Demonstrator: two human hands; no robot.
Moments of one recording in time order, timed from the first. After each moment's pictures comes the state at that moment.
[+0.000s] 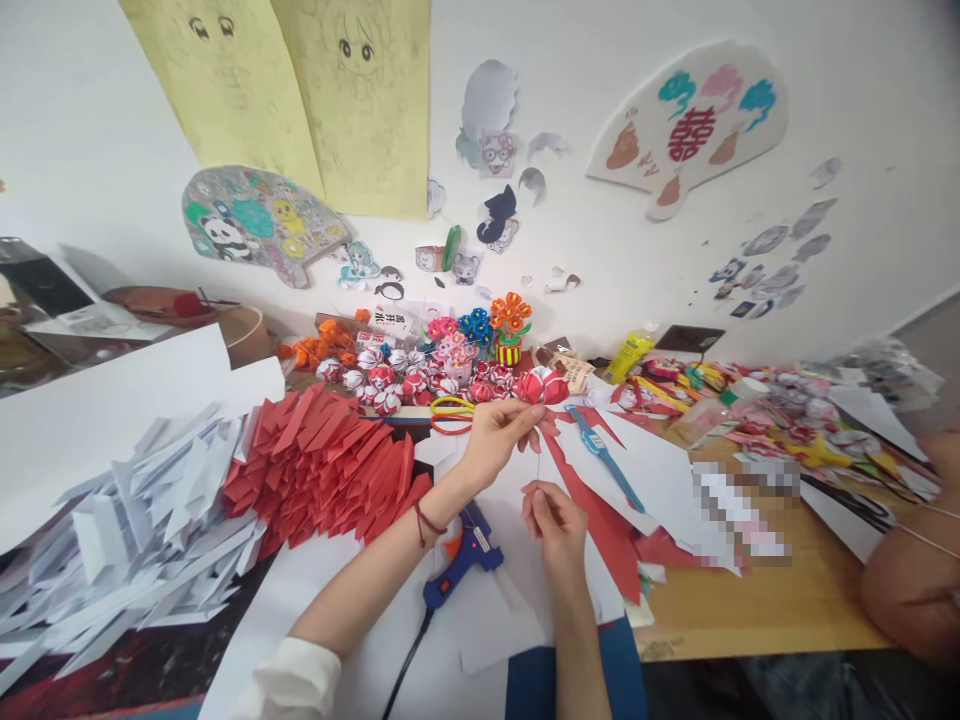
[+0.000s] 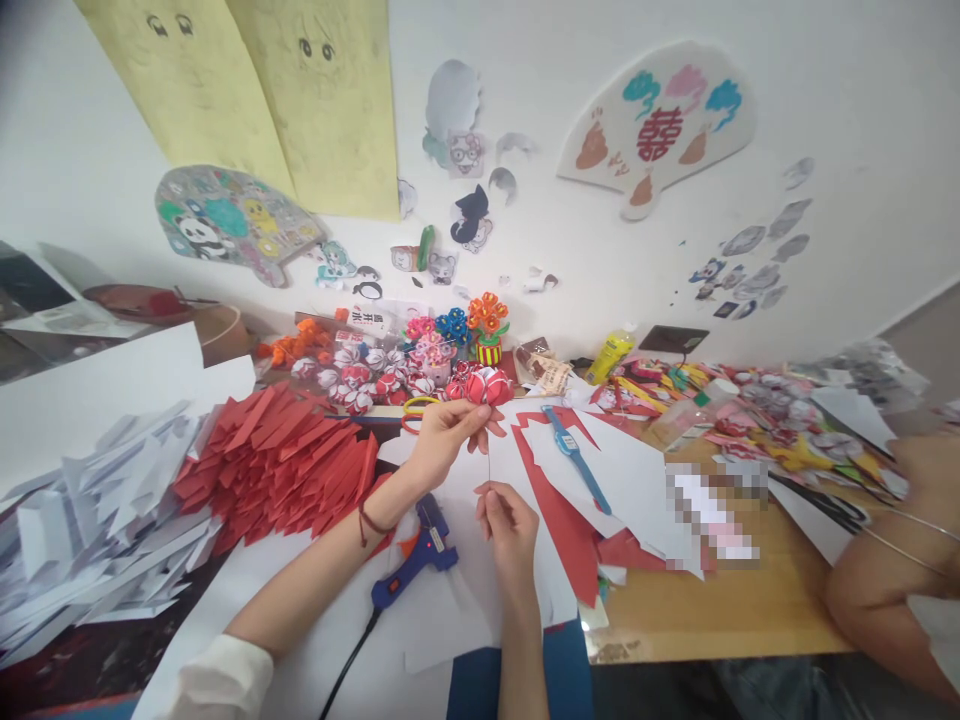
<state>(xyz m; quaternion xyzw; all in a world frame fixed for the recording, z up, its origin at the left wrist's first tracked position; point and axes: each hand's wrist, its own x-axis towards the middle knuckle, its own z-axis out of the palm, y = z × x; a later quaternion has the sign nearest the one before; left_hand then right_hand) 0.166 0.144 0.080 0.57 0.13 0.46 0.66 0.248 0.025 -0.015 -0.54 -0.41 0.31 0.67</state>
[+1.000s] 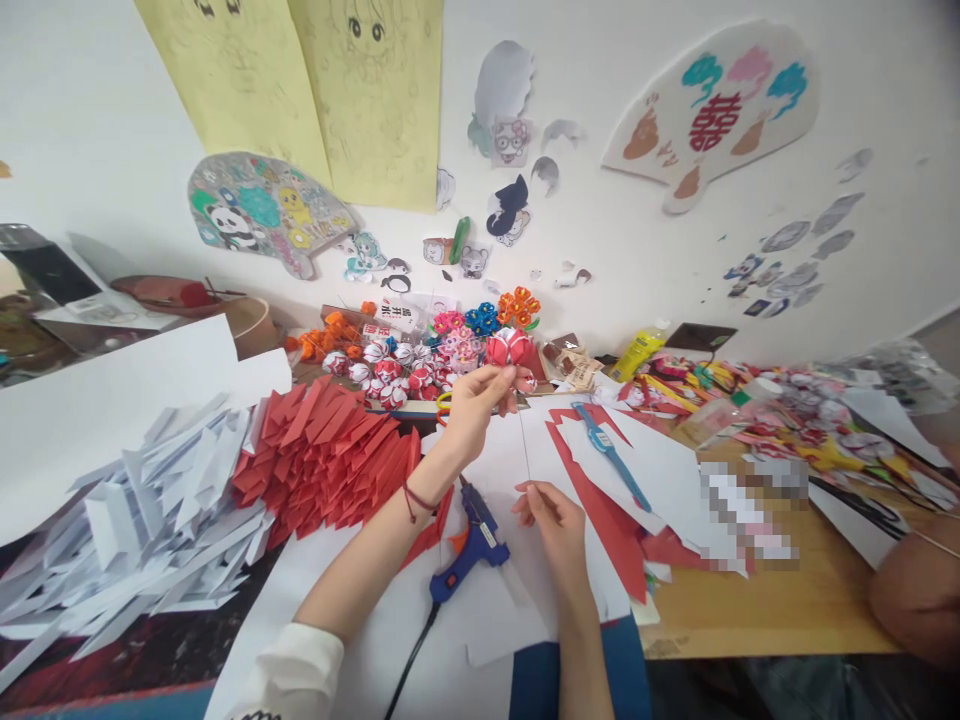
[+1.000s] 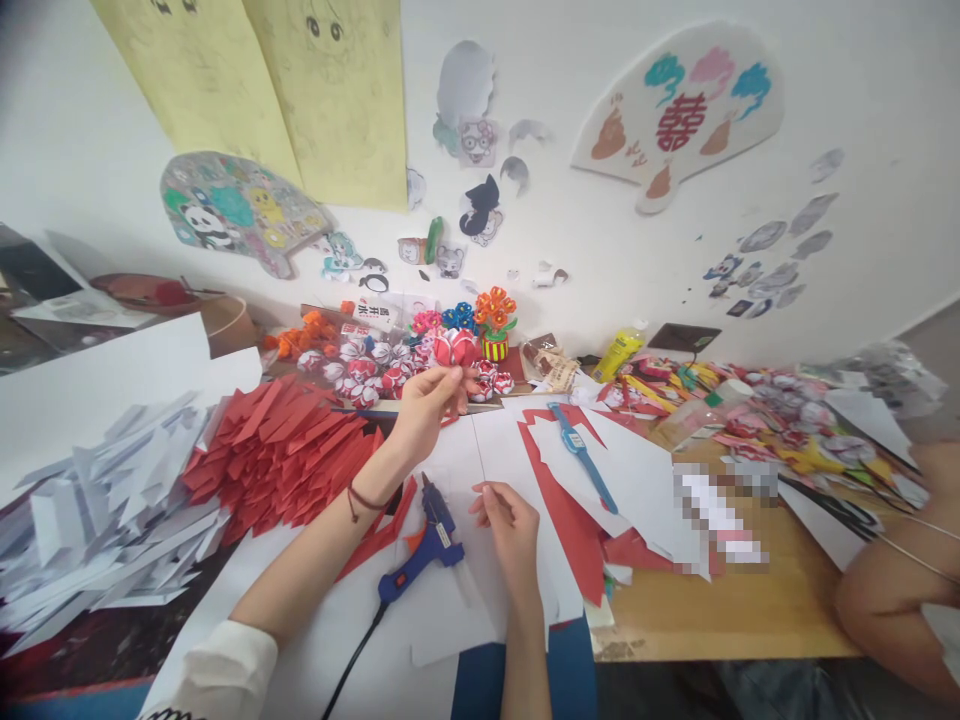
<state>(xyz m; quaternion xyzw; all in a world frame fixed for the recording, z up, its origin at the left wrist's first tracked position) 0.148 0.175 0.091 0.50 0.16 0.52 0.67 0.246 0.027 -0.018 -0.61 -0.41 0.32 0.59</state>
